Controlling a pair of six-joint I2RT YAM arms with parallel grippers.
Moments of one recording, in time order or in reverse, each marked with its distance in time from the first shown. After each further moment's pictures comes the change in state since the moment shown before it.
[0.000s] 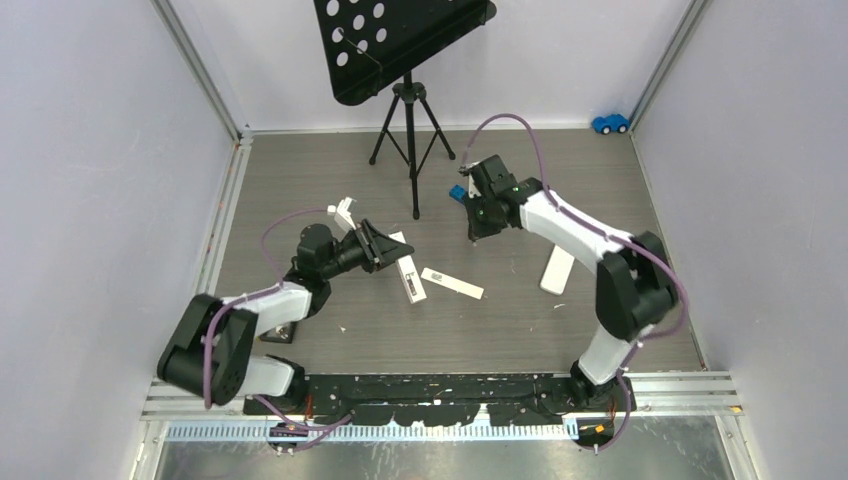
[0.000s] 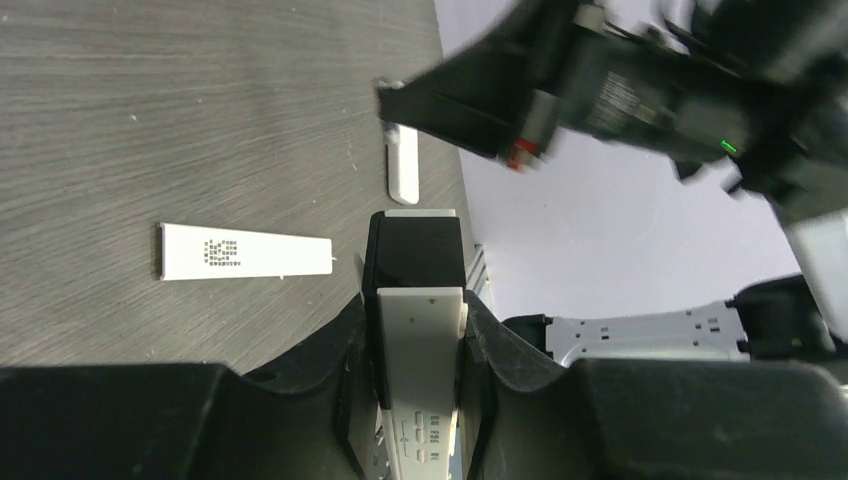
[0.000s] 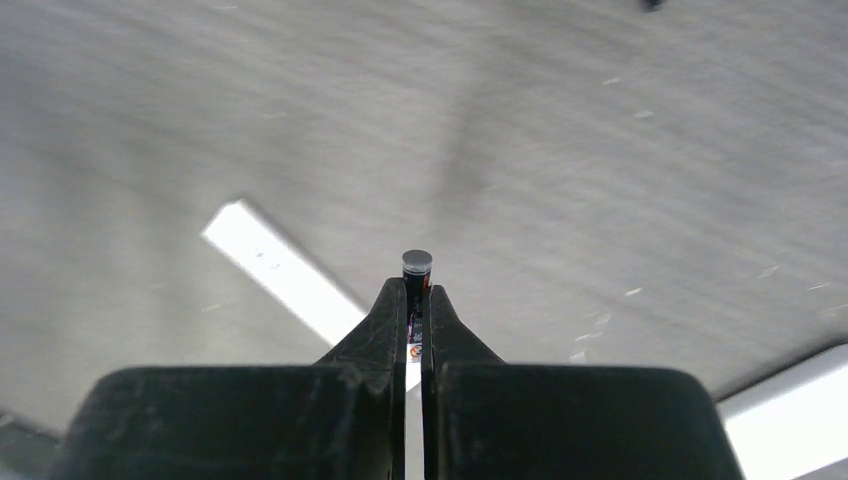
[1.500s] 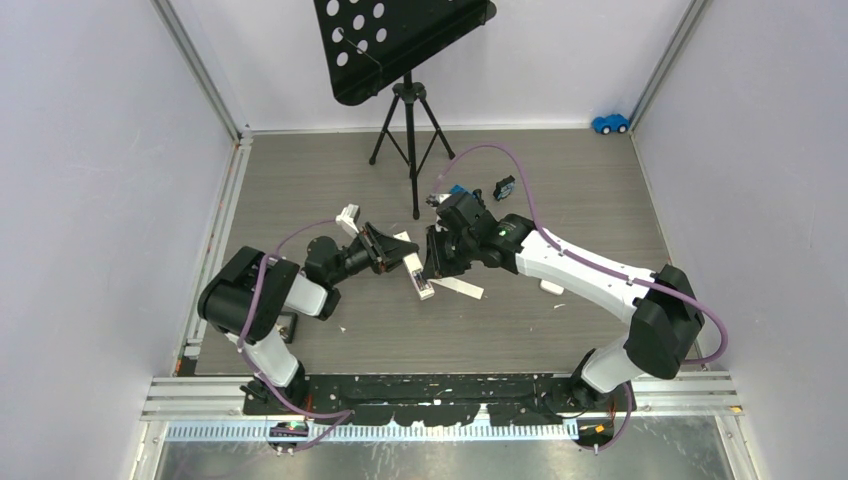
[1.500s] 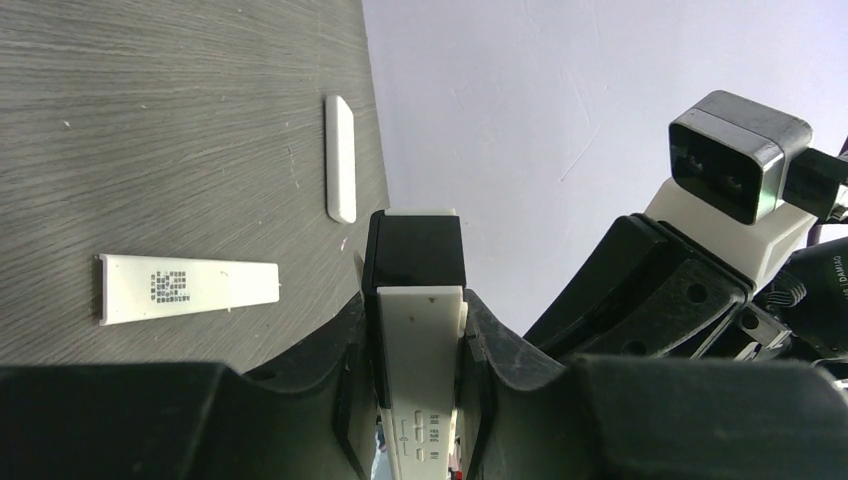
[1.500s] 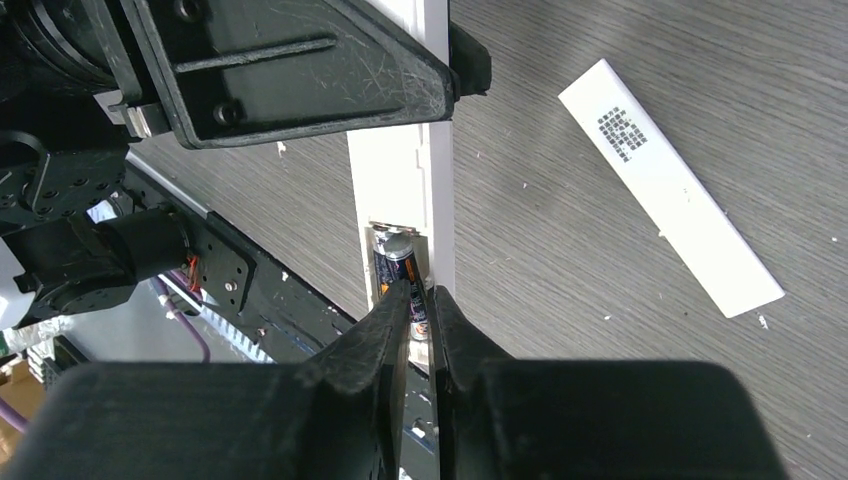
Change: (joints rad) left arm -0.017 0.390 -0.056 0.628 0.008 -0.315; right arm 0.365 -0.261 -0.132 0.061 -0.136 0.443
